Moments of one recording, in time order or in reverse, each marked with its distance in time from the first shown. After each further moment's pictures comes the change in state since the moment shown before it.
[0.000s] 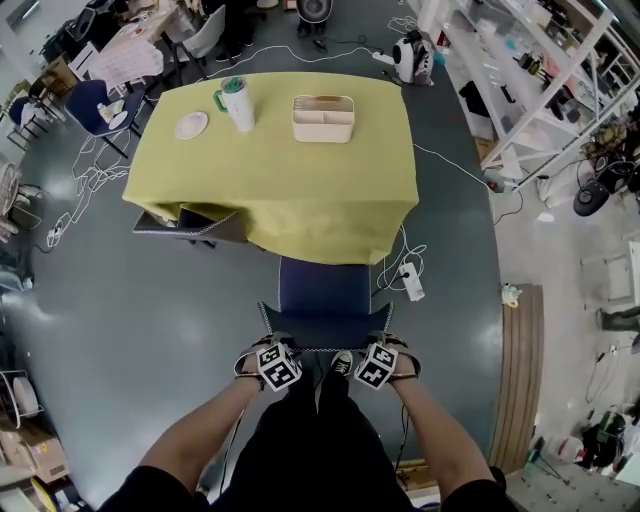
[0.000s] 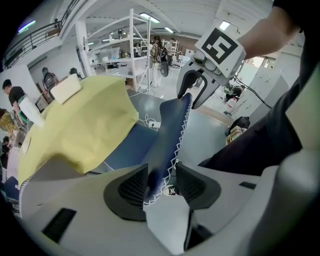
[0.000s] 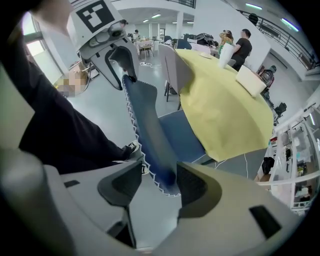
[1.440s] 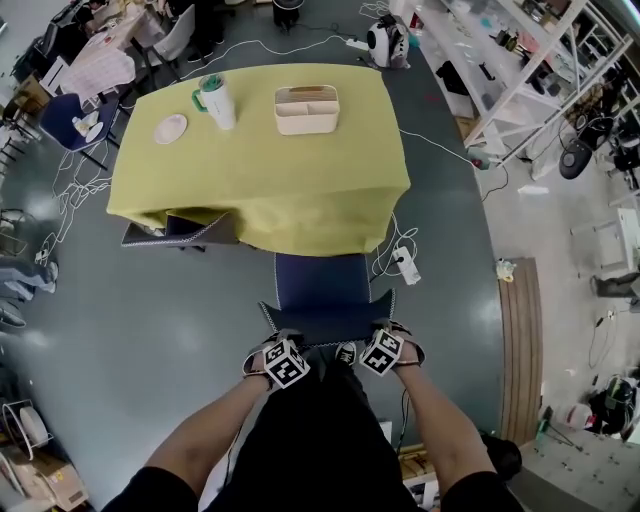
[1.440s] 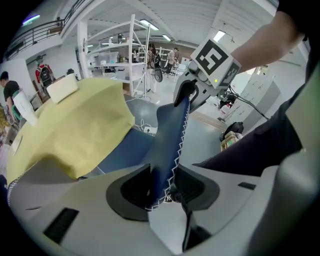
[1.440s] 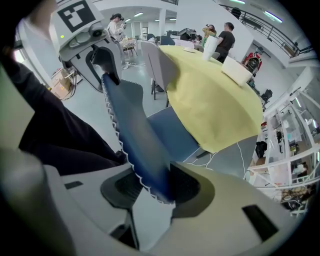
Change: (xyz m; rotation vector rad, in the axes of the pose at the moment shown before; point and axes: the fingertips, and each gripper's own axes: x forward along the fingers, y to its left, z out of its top) left arm 0.004 0.005 0.003 -0.003 -0.078 -0.080; right arm 0.016 -0.014 0.004 0.155 0.028 -0.078
